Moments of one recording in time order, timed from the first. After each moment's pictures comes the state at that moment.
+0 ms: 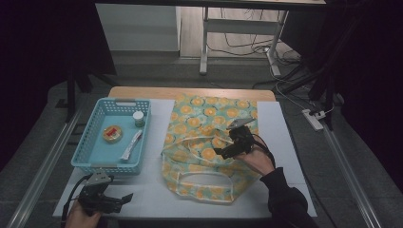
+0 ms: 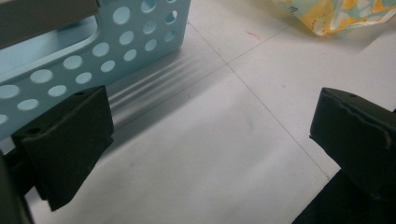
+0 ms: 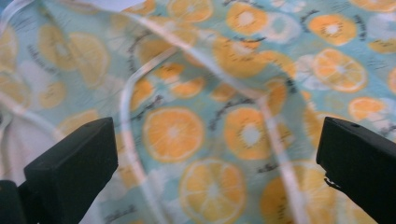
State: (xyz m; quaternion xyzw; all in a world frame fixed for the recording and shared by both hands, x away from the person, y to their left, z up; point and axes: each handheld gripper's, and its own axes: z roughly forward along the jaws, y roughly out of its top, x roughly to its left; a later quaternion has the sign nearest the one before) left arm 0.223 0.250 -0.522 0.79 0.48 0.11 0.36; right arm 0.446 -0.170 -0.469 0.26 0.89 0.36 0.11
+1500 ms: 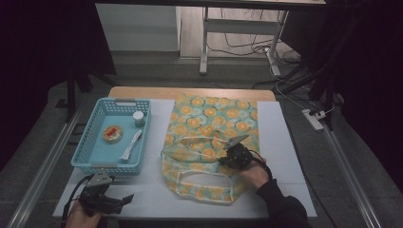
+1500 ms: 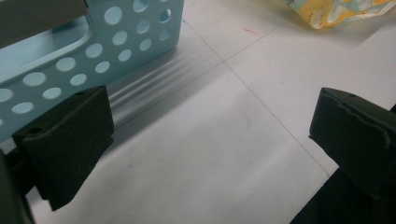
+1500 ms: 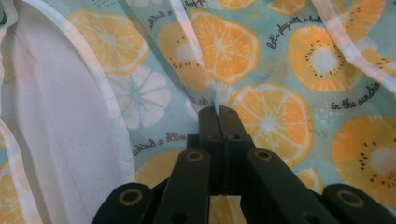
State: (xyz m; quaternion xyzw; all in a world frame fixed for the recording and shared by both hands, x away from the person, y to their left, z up) left arm 0.222 0.247 -0.522 0.80 0.47 0.12 0.35; right arm 0.420 -0.176 -0.514 0.22 0.93 0.30 0.06
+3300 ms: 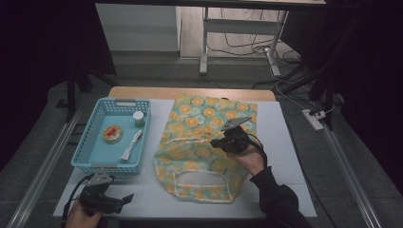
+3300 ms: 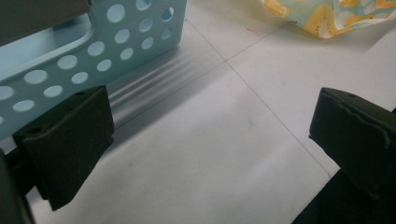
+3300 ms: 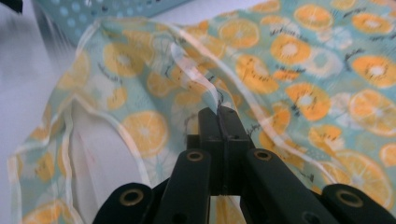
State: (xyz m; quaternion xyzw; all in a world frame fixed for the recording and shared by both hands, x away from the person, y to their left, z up) left arm 0.223 0.248 -0.522 0.80 0.47 0.11 0.35; right arm 0.434 -0.153 -0.448 0.20 0.90 0.39 0.07
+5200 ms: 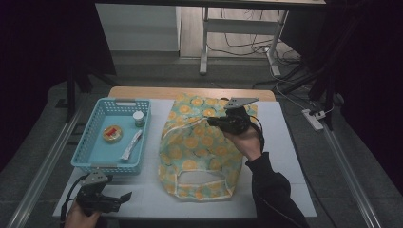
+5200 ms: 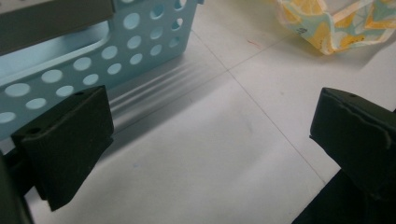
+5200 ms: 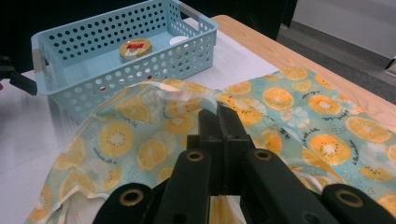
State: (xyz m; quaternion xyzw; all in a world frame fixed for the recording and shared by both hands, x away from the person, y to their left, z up) left arm 0.222 0.256 -0.522 0.78 0.49 0.11 0.38; right arm 0.458 -0.144 -0.399 0.20 0.85 0.48 0.09
